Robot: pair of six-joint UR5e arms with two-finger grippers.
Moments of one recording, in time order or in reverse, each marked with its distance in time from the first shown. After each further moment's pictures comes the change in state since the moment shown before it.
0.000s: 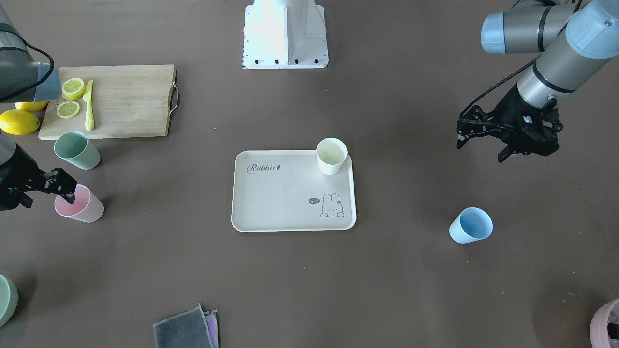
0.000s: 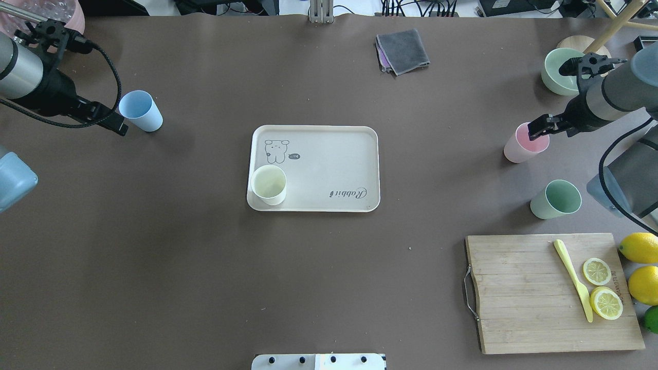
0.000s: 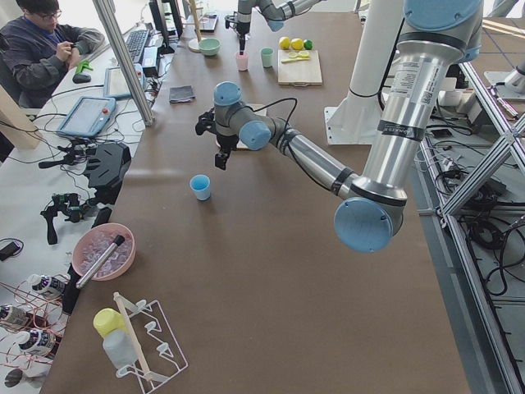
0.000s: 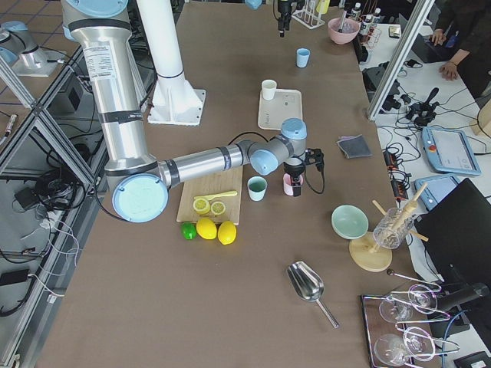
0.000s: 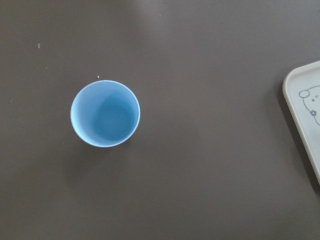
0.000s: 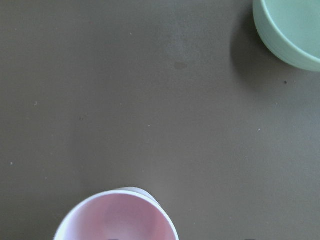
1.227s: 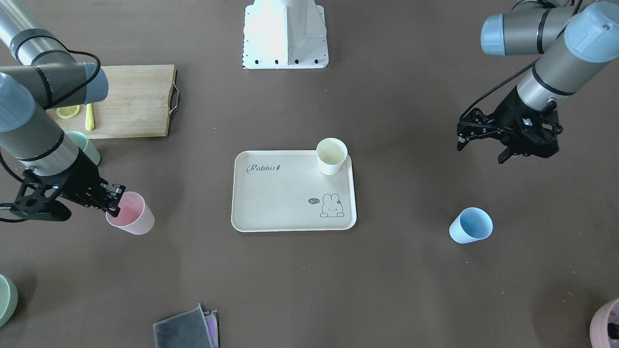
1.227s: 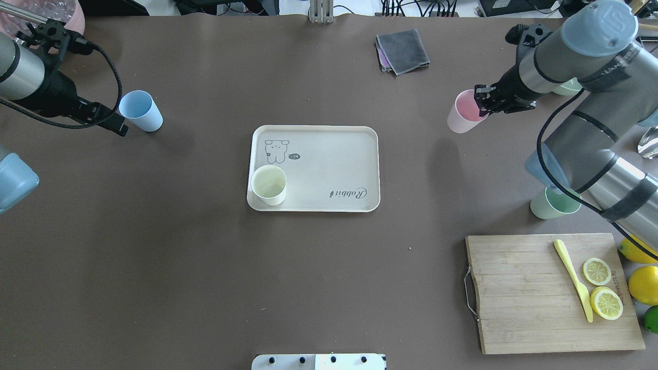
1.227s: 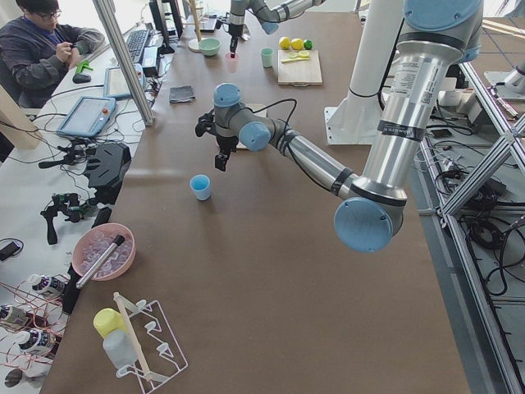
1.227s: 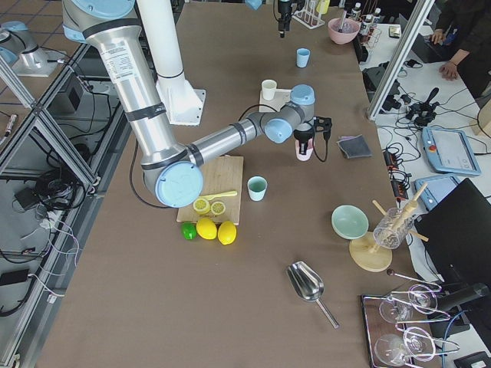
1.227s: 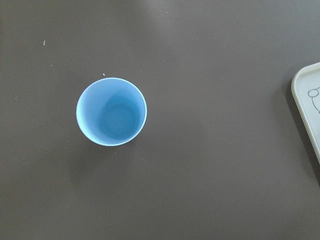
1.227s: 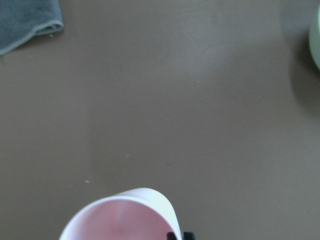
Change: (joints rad) left arm 0.003 0.000 0.007 -0.004 0.005 -0.009; right arm -0.090 0.258 0.006 -0.097 -0.018 0.430
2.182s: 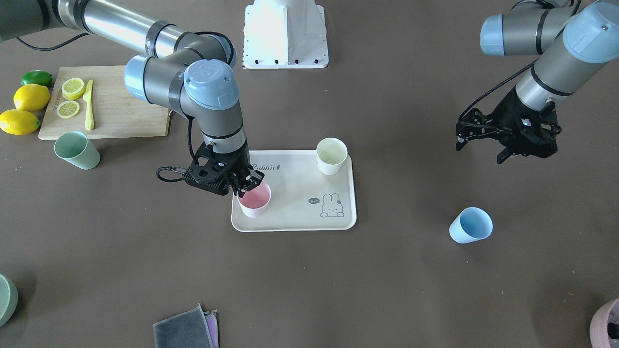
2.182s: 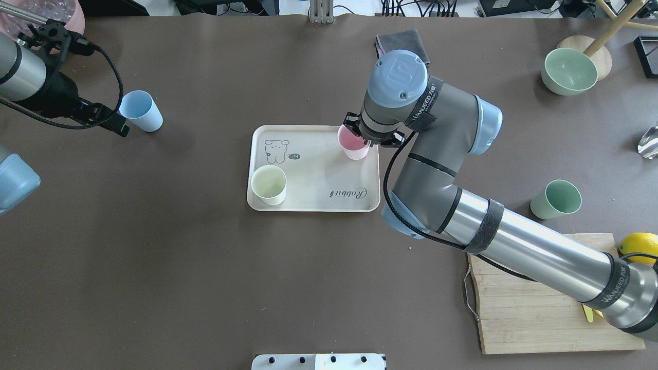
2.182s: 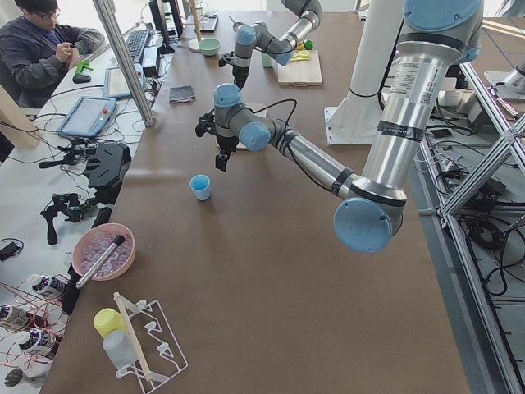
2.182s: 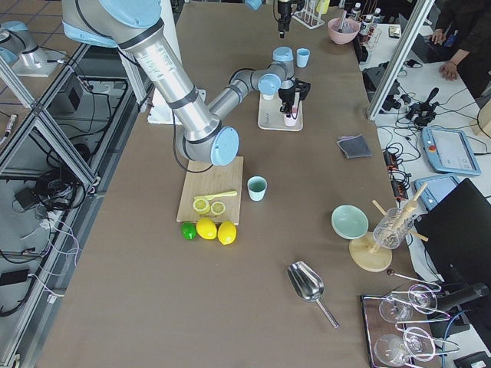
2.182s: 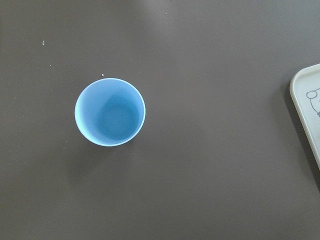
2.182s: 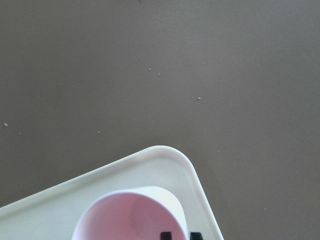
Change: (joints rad) left arm 0.004 -0.002 0.004 -0.001 -0.001 -0.005; right arm -0.281 0.316 -0.130 -0.171 -0.253 0.399
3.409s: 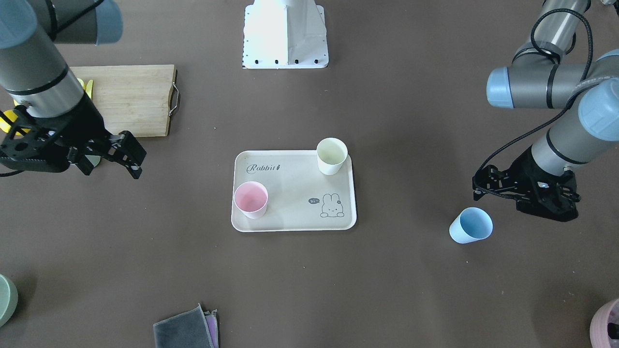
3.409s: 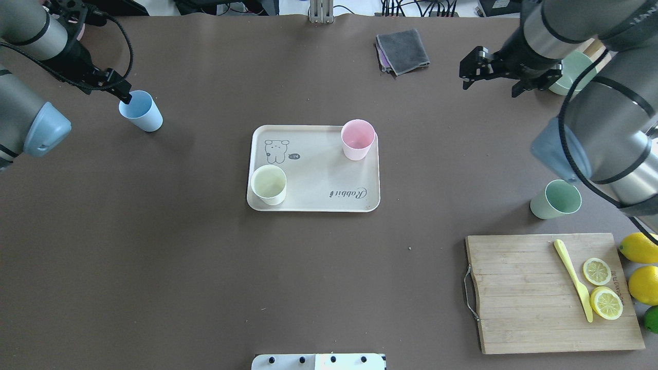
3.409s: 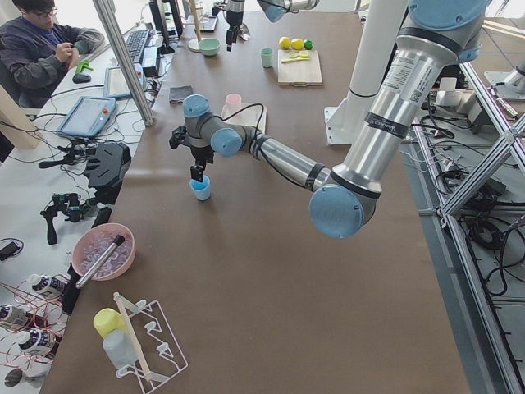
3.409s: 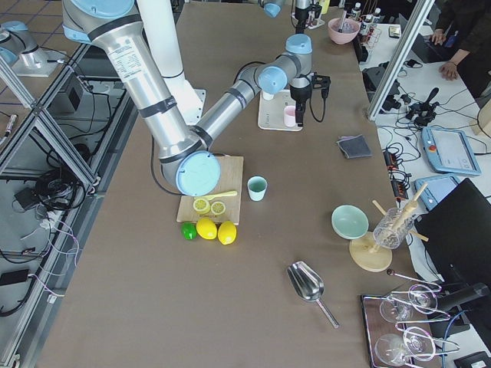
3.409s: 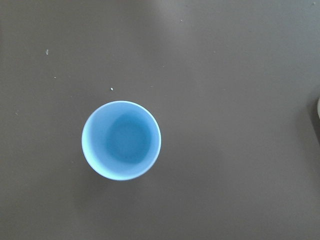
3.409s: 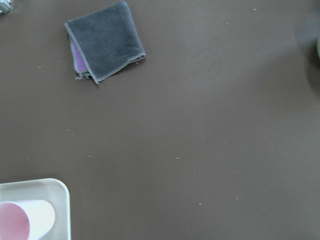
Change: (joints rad) left arm -0.076 -0.188 0.359 -0.030 -0.003 0.083; right arm 0.369 -0.324 0.440 -0.203 0.285 -0.566
